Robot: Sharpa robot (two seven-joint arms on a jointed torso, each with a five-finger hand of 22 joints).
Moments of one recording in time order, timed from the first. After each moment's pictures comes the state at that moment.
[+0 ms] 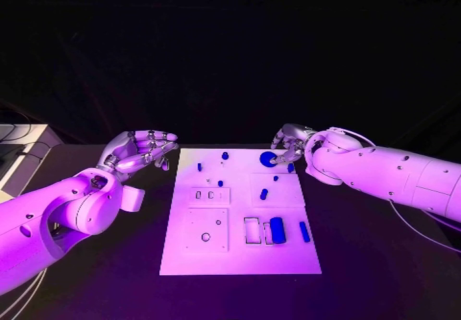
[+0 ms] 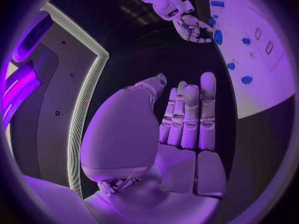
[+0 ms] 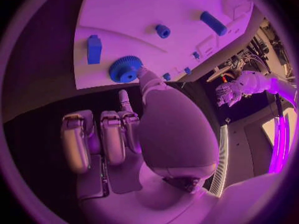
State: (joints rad) left arm 1.04 -0.93 0.27 1.55 -0.34 -0.26 0.35; left_hand 1.46 -0.24 0.44 0.23 0.05 0.92 0.16 0.25 0.29 1.19 0.09 0.12 0.13 1.17 0.03 1.04 0.82 0.17 1.03 0.12 0.97 0.56; right arm 1.37 -0.67 -0.12 1.14 -1.30 -0.27 -0.20; right_hand 1.42 -0.21 0.14 0.23 0.24 0.89 0.17 0.19 0.31 1.46 0.08 1.57 1.31 1.47 0.01 1.56 1.31 0.01 1.47 0.11 1.57 1.31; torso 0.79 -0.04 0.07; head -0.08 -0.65
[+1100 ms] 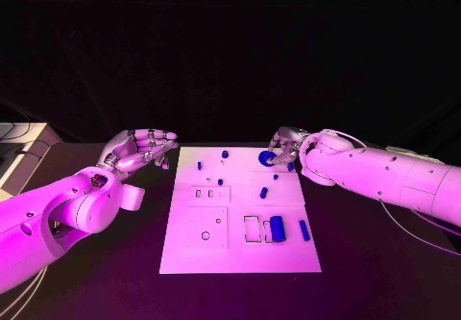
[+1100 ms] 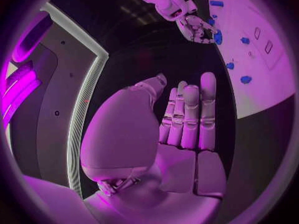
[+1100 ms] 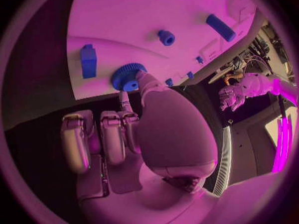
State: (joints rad) left arm 1.04 -0.93 0.27 1.54 -0.35 -0.26 0.35; left_hand 1.45 -0.23 0.45 0.22 0.05 0.92 0.16 0.25 0.29 1.19 0.09 0.12 0.13 1.16 0.03 1.04 0.82 0.17 1.03 0.12 0.97 0.57; right arm 1.35 -0.62 -0.12 1.09 -1.30 -0.26 -0.21; right_hand 1.44 -0.20 0.16 0.26 0.28 0.89 0.17 0.20 0.31 1.46 0.08 1.57 1.31 1.46 0.01 1.56 1.31 0.01 1.47 0.11 1.57 1.31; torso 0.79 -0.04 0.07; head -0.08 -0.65
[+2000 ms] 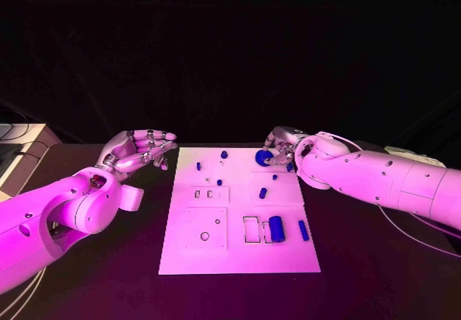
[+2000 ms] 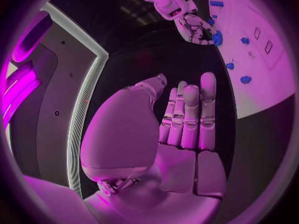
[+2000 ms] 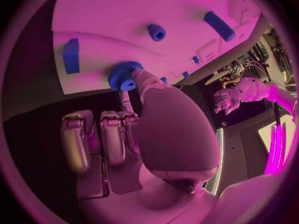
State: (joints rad) left arm 1.04 -0.93 0.27 1.54 -0.35 -0.25 0.34; left_hand 1.45 -0.23 0.45 0.22 0.05 0.92 0.16 0.25 0.29 1.19 0.09 0.12 0.13 1.16 0.03 1.04 0.82 0.17 1.03 0.12 0.98 0.57; right arm 1.35 -0.63 -0.12 1.14 -1.36 -0.34 -0.21; right_hand 1.48 -0.21 0.31 0.26 0.31 0.97 0.15 0.21 0.30 1.47 0.08 1.57 1.31 1.47 0.01 1.56 1.31 0.01 1.47 0.11 1.57 1.31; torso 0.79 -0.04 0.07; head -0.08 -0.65
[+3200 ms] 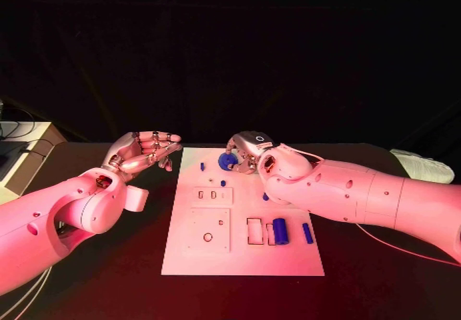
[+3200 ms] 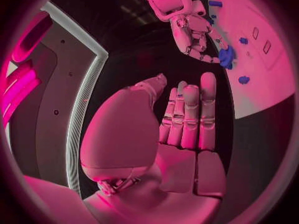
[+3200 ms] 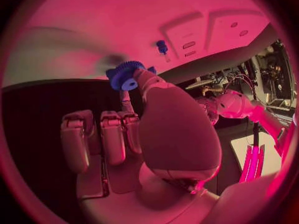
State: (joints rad) left arm 1.04 -0.92 0.27 1.53 -0.35 -0.25 0.34; left_hand 1.45 -0.23 0.45 0.22 0.05 0.92 0.16 0.25 0.29 1.19 0.09 0.12 0.13 1.16 0.03 1.04 0.82 0.17 1.03 0.12 0.98 0.57; right arm 1.32 -0.47 -0.13 1.21 -1.60 -0.48 -0.27; right_hand 1.46 -0.22 0.31 0.27 0.30 0.98 0.15 0.21 0.30 1.47 0.08 1.57 1.31 1.47 0.00 1.56 1.31 0.01 1.47 0.11 1.57 1.31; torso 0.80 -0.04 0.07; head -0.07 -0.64
